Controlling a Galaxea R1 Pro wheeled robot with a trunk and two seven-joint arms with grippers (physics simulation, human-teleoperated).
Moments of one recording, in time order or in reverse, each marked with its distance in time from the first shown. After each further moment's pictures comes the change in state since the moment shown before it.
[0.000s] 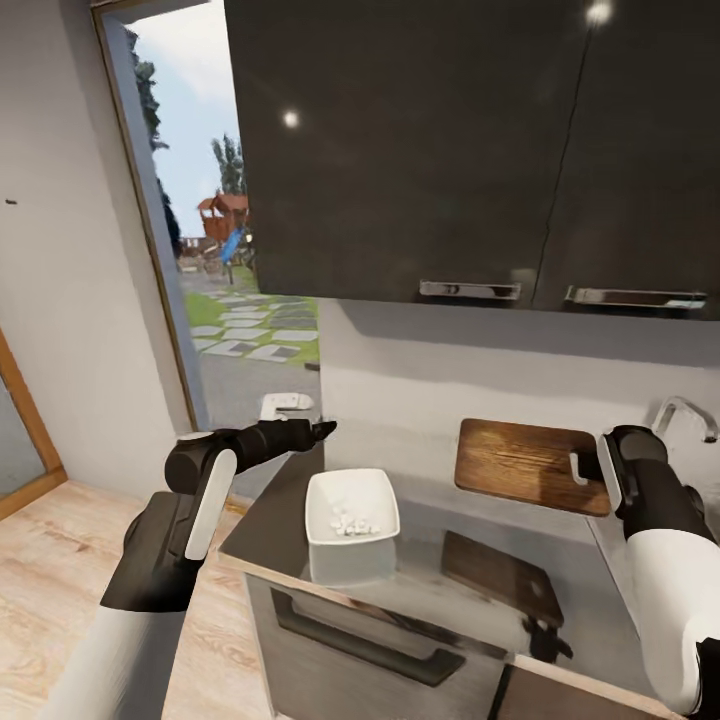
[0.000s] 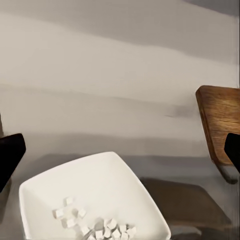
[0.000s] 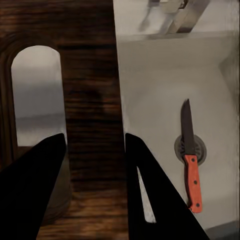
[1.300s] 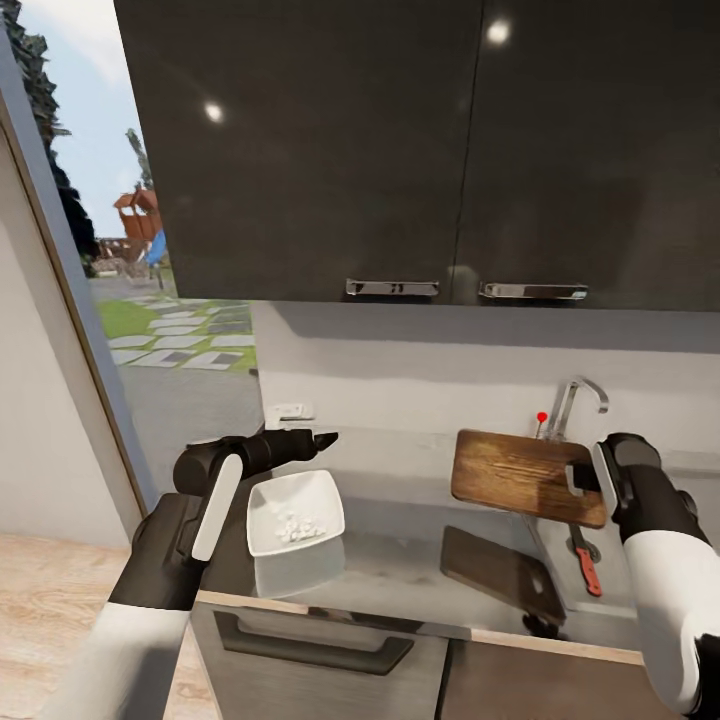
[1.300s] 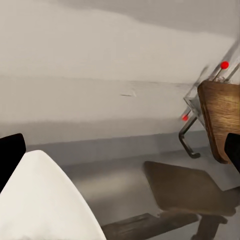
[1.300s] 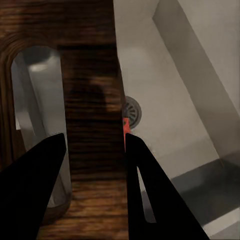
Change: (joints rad) left arm 0.000 -0.003 0.002 0.075 0.000 -0.001 0.000; right arm -0.001 0.001 -0.001 0.070 -0.005 -0.005 0.002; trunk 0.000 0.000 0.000
